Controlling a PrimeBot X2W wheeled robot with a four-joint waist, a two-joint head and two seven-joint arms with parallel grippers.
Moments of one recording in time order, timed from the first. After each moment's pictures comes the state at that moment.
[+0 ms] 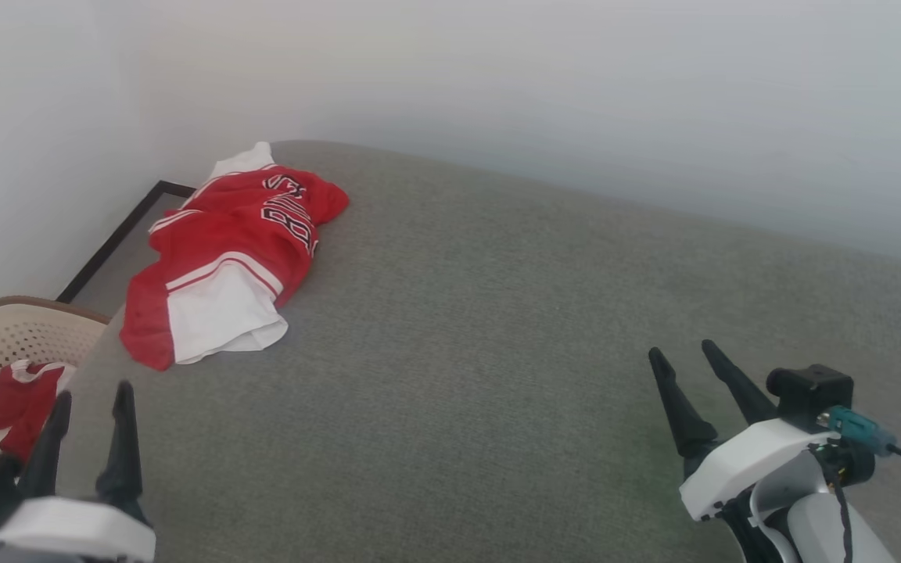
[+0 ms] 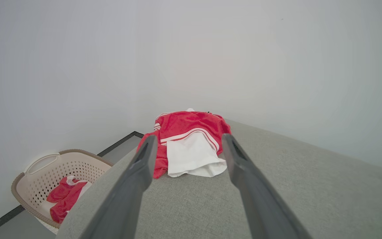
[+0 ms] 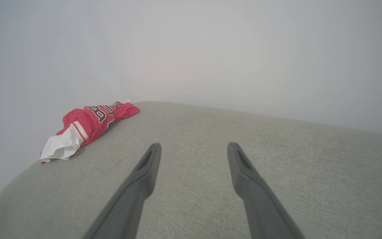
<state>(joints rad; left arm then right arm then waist) 0.01 0.29 0.14 0.22 -0.44 -0.11 -0.25 -0.17 -0.17 0.19 0.32 0.44 0.13 -0.13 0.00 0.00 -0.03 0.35</state>
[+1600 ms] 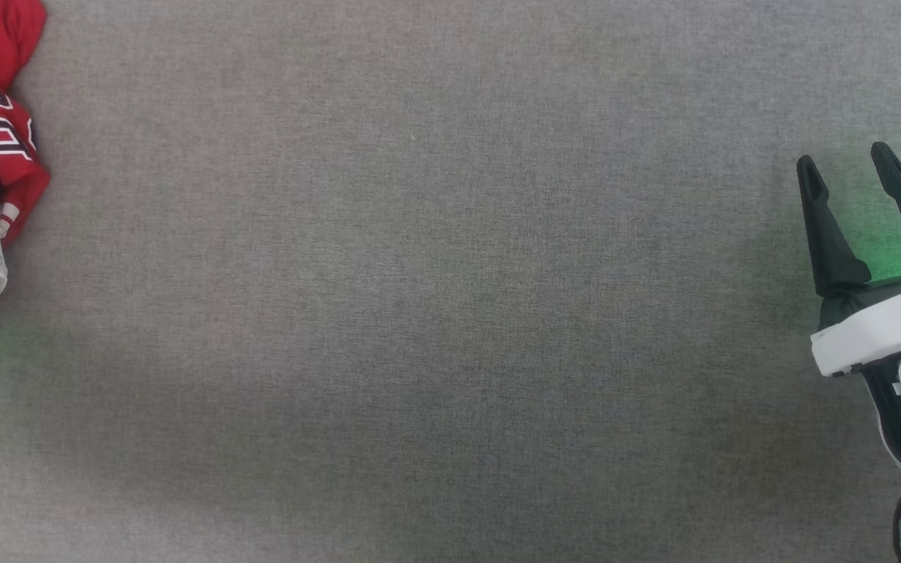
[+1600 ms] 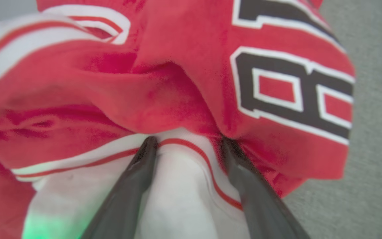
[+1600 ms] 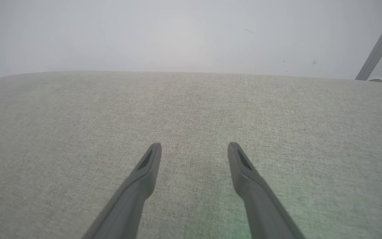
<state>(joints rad) -0.95 0.53 -0.01 1.12 -0.60 -0.12 0.29 -0.32 -0.29 -0.01 -0.04 0.34 0.13 0.03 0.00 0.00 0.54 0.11</state>
